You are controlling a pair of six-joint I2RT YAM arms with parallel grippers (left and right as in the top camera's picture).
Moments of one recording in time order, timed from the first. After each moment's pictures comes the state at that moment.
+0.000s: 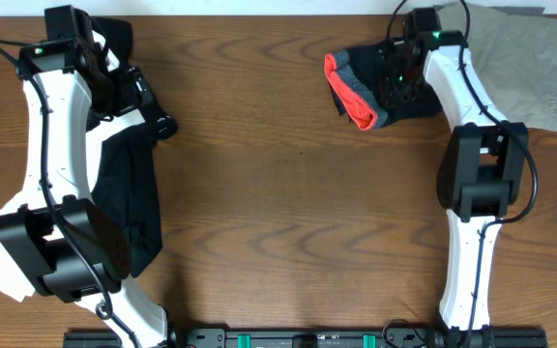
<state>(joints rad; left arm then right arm) 0.20 1.90 1.79 -1.16 0.03 -0.25 0.08 2.45 2.17 -1.07 -0.07 -0.10</state>
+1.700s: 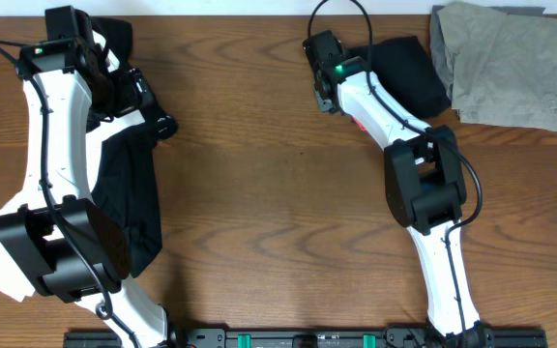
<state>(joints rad) 0.20 1.90 1.79 -1.17 0.03 -0.25 0.40 2.45 2.01 -0.72 0.40 0.10</state>
